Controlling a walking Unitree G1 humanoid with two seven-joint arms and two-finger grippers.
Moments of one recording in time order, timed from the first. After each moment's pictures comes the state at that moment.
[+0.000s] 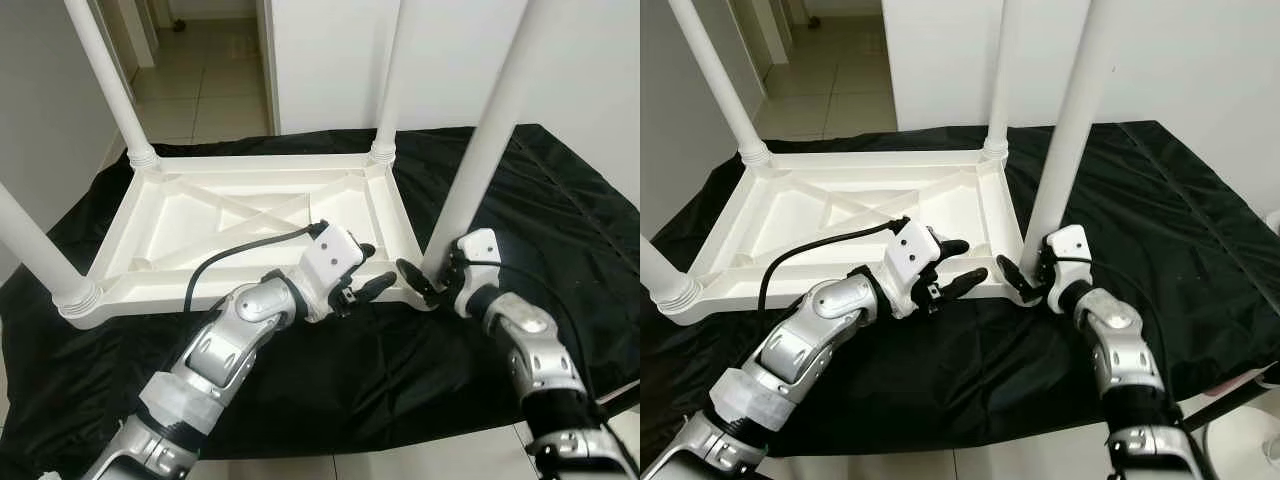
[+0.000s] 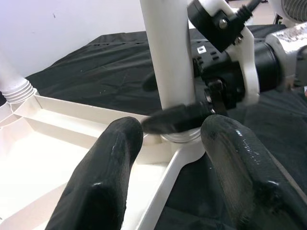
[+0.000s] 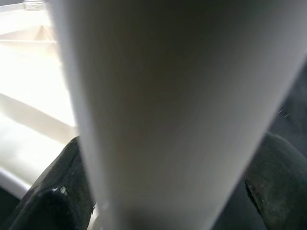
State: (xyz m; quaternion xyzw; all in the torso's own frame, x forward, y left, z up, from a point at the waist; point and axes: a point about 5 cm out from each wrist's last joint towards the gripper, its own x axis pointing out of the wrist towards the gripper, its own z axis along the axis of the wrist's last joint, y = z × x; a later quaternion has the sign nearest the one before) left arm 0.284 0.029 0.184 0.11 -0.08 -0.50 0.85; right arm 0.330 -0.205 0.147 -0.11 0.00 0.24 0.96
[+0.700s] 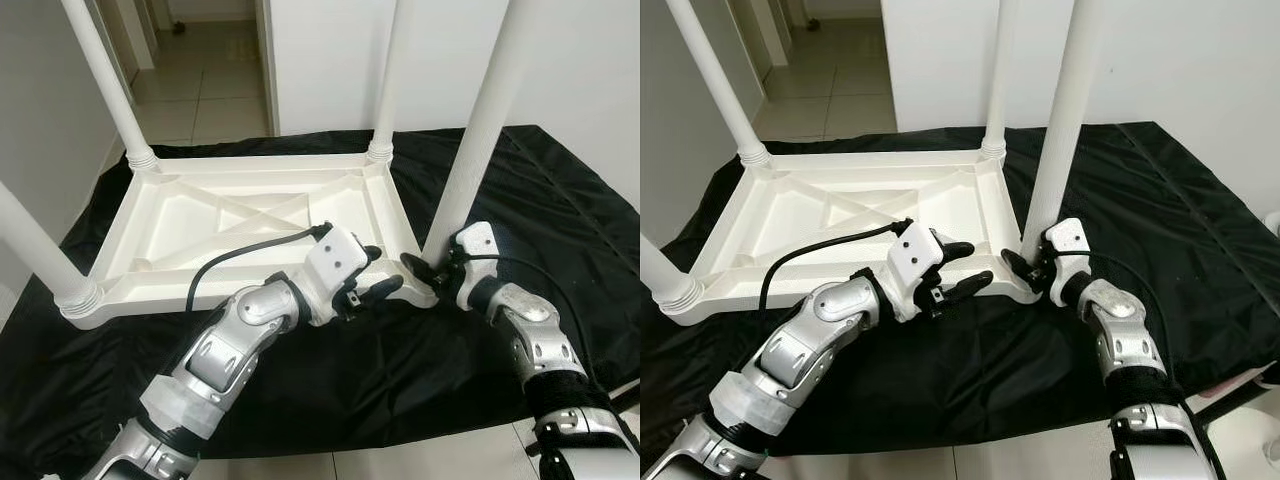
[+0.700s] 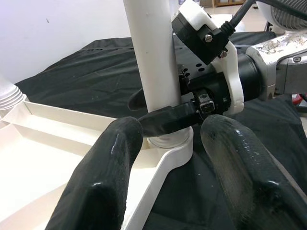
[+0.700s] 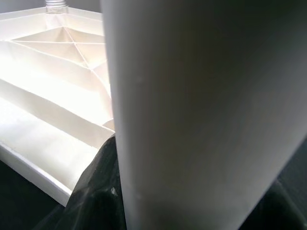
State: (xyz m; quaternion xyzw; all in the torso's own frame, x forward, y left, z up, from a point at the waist) left arm 0.280 0.024 0.187 0.10 -0.08 -0.51 0.85; right arm 0.334 -0.207 0.142 -0.10 0.00 0.26 0.96
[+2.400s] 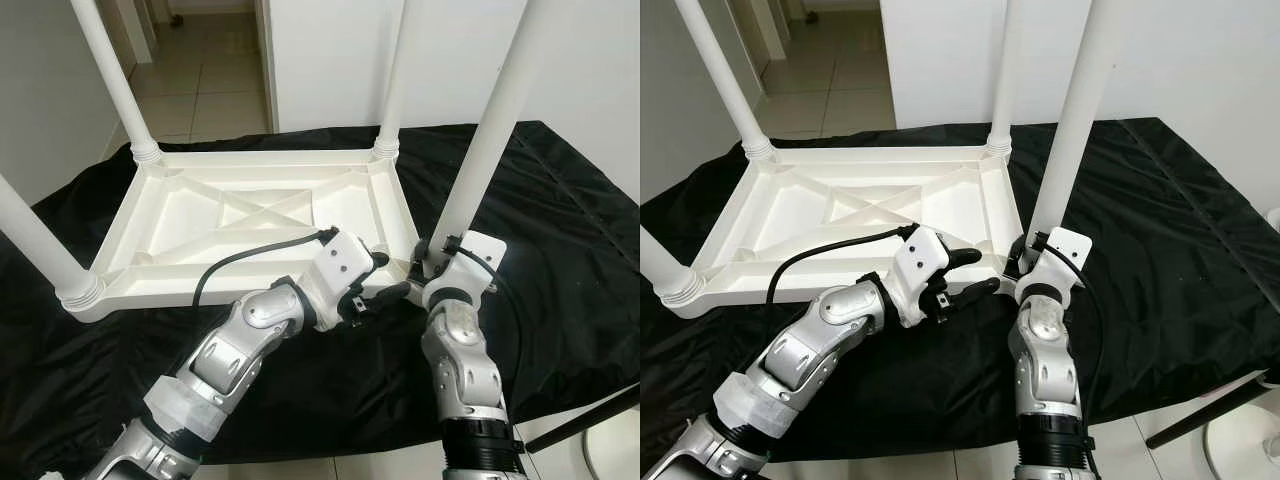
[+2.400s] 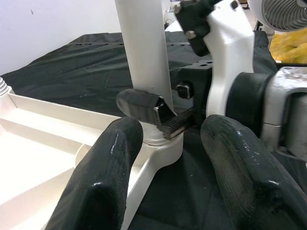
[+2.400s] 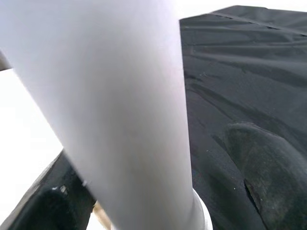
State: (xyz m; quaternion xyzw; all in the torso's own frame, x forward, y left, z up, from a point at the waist) left arm 0.276 0.018 0.184 0.08 -0.07 -0.53 0.84; right arm 0.299 -0.159 0.152 0.07 -0.02 -0.15 0.99
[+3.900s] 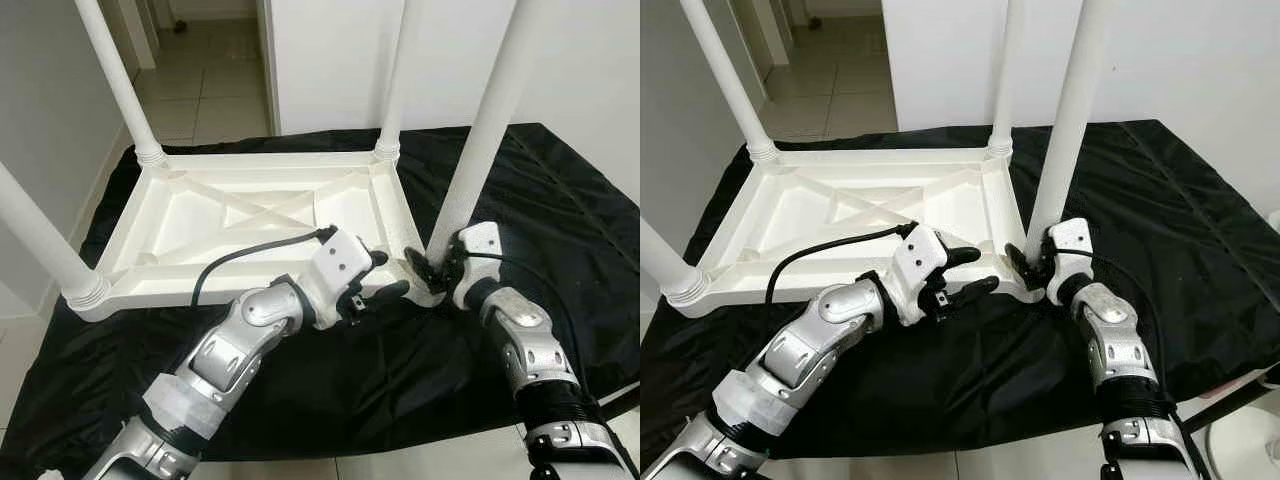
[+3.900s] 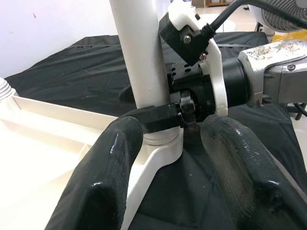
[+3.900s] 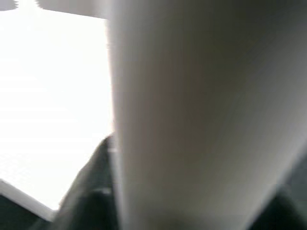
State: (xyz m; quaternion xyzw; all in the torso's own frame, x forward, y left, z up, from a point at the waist) left arm 0.277 0.018 0.184 0.08 -0.07 -0.53 0.84; right arm 0.333 -0.201 0.141 -0.09 -0.01 0.20 0.97
